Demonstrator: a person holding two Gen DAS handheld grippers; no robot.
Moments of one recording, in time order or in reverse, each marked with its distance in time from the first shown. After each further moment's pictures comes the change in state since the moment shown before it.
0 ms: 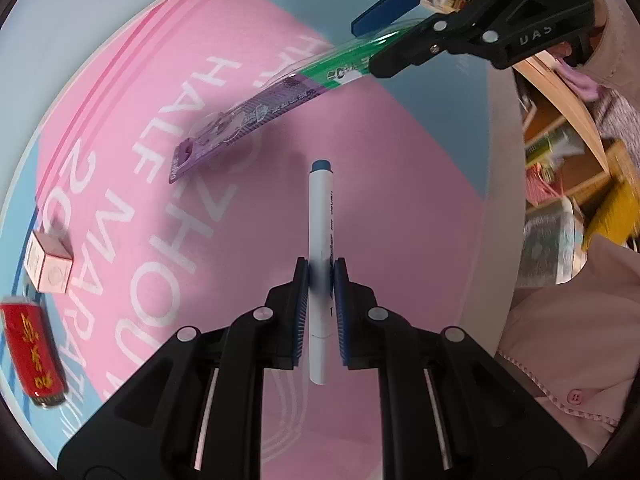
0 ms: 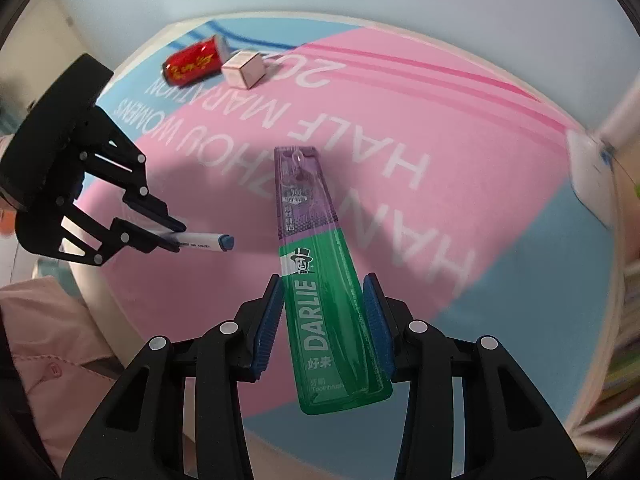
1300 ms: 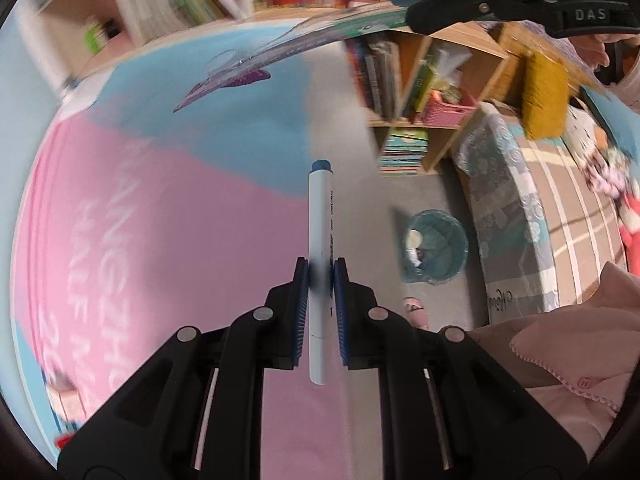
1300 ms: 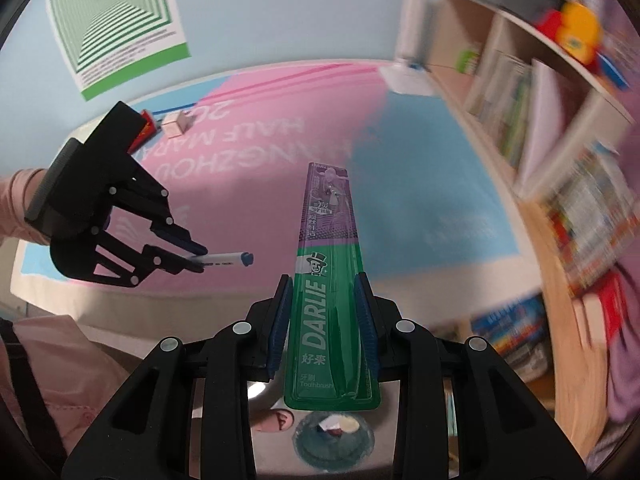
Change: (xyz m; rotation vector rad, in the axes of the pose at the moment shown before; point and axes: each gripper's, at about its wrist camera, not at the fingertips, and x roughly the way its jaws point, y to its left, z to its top) left arm -0.022 -0.139 0.004 0.524 -0.046 -0.128; right arm -0.142 0.113 -0.163 0.533 -0.174 -0.353
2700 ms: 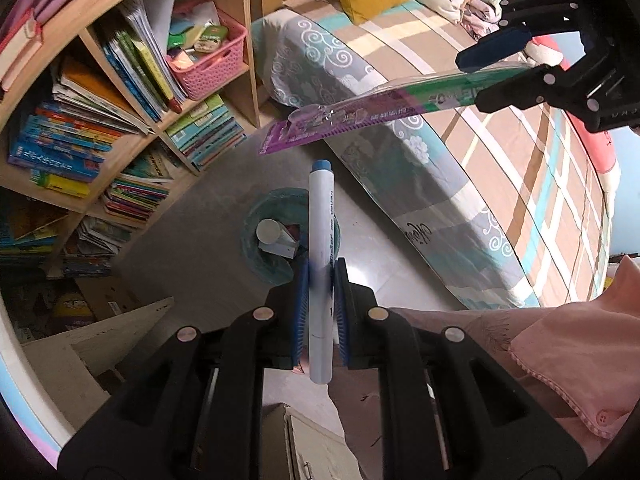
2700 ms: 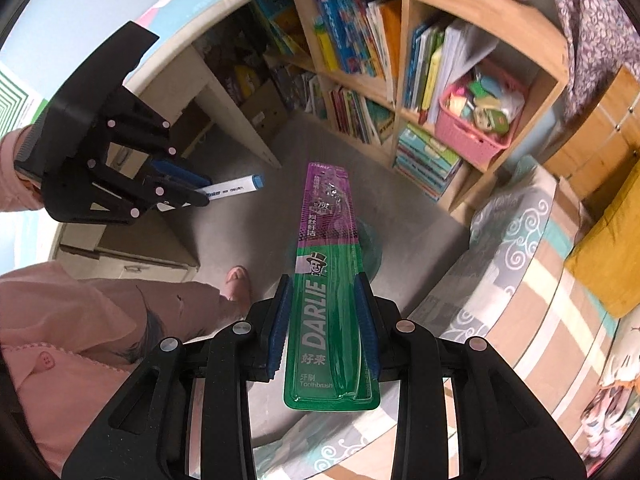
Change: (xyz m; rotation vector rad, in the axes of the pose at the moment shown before) left arm 0.157 -0.325 0.089 0.557 0.257 -0.294; right arm -0.086 -0.040 -0.428 0.728 0.206 -0.124
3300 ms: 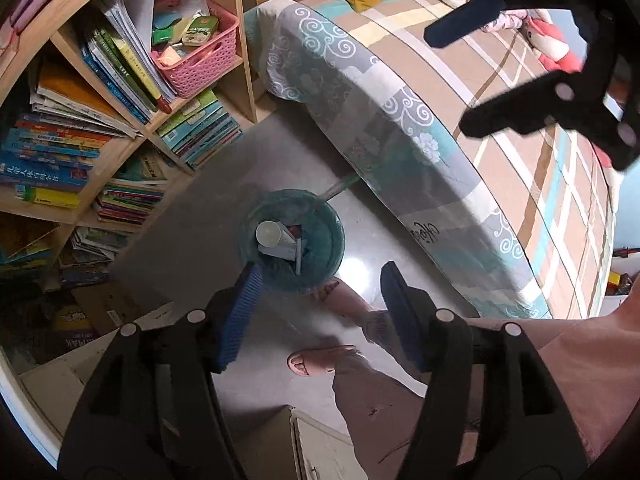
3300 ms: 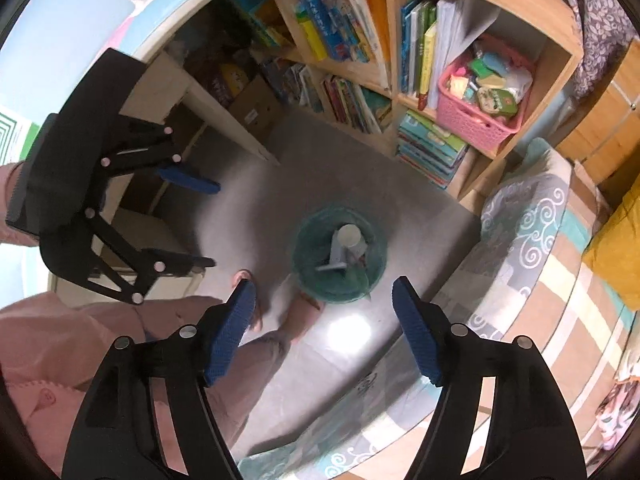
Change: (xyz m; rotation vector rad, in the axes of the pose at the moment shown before) left arm 0.034 0.008 0.028 0.014 0.038 0.004; right arm 0.035 -0.030 0.028 0.068 0.034 0.038
